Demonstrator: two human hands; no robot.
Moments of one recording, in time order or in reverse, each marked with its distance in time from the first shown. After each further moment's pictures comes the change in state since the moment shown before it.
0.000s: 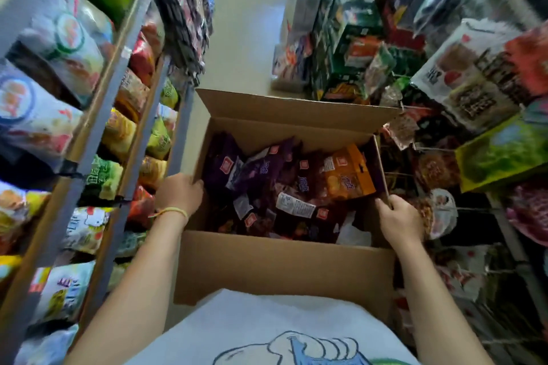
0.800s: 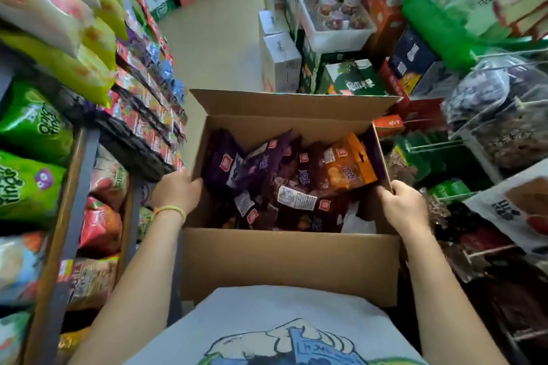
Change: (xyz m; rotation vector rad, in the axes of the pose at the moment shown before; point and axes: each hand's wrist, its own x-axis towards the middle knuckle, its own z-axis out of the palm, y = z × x) left_hand 0.513 0.295 -0.142 0.078 0.037 0.124; right_hand 0.470 -0.296 0.007 0.098 0.017 0.123
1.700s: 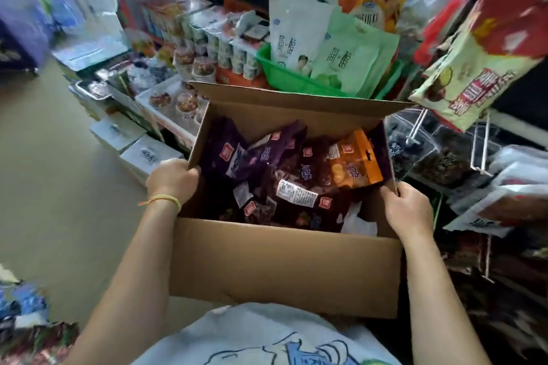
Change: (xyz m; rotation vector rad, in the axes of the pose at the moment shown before) left_hand 0.385 0.396 -0.063 0.073 -0.151 0.785; right_hand 0.188 -0.149 -0.050 0.207 0.593 0.591
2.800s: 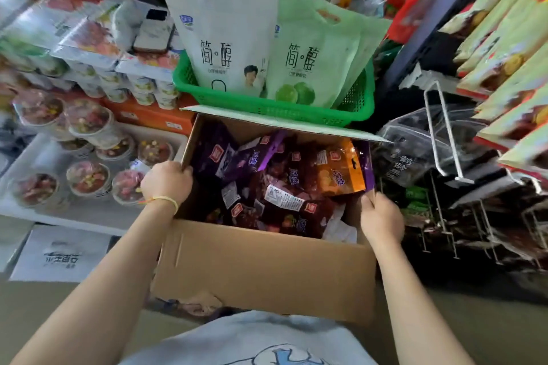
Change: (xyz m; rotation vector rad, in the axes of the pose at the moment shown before) left_hand 0.316 0.125 0.091 0.201 -0.207 0.376; right_hand 0.110 -0.074 0.139 -0.205 0.166 0.498
